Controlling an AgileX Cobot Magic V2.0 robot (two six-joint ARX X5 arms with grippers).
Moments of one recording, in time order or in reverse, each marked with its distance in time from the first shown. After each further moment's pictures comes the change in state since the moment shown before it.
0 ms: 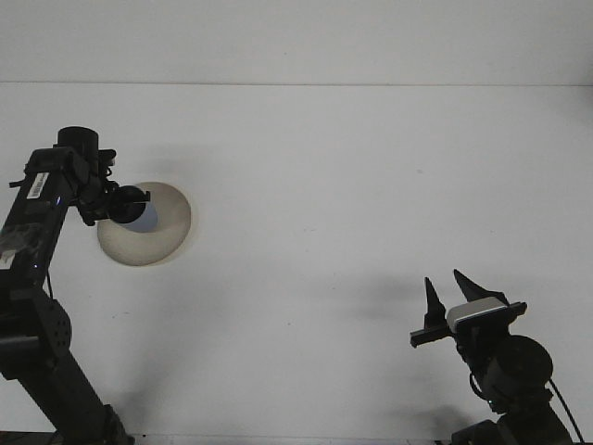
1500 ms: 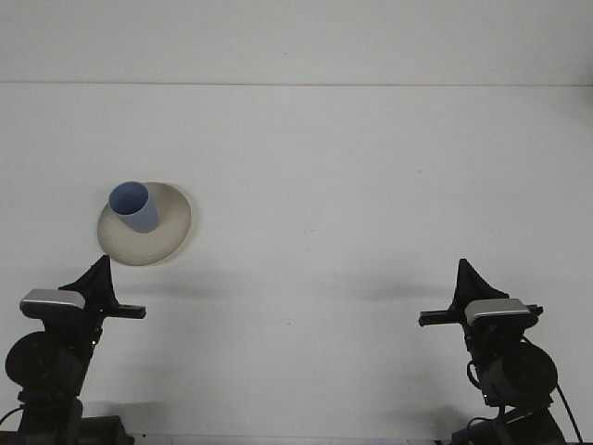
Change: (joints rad) left arm -0.061 -1.549 -1.273 0.943 0.072 -0.028; right arm -0.001 -0.019 -0.061 0.216 0.159 0.094
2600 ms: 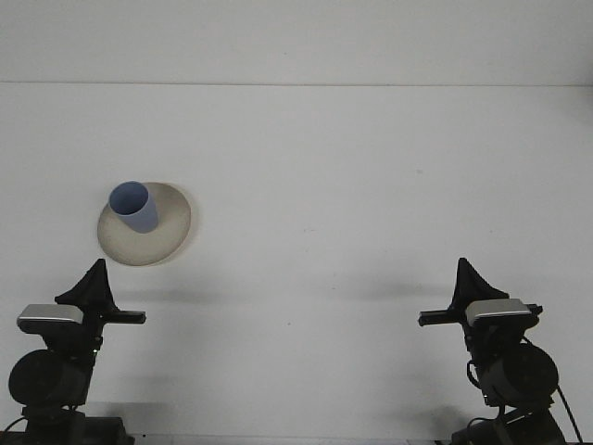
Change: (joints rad) left arm -0.089 -0.114 -0.089 0.079 -0.126 0.001; right arm 0.000 0.000 0.000 0.016 0.000 0.003
